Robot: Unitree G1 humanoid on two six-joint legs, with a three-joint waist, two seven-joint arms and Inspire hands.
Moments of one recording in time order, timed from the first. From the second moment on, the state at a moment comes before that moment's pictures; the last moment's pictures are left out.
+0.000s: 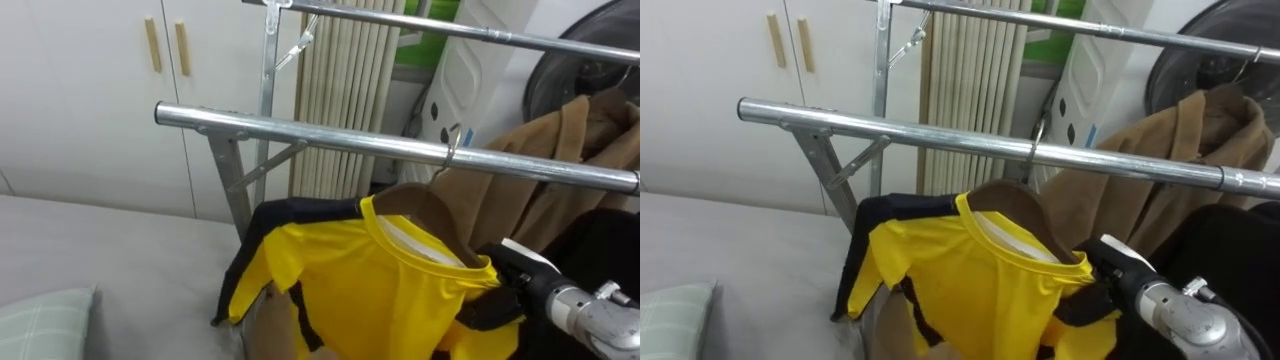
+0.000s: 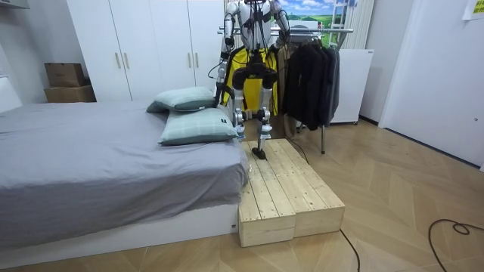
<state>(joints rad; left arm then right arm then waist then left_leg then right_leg) 0.18 0.26 0.11 1.15 0.26 0.11 -0.01 -0.27 -0.55 0.06 0.51 -0.13 0.08 0.45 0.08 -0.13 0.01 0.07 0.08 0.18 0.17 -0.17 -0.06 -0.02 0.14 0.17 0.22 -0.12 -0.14</state>
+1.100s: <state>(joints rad) 0.16 0.26 0.11 1.16 0.21 0.11 -0.03 -0.26 -0.48 0.06 0.65 -0.16 0.04 0.42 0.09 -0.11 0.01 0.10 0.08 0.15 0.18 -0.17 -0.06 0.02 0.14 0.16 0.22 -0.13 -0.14</state>
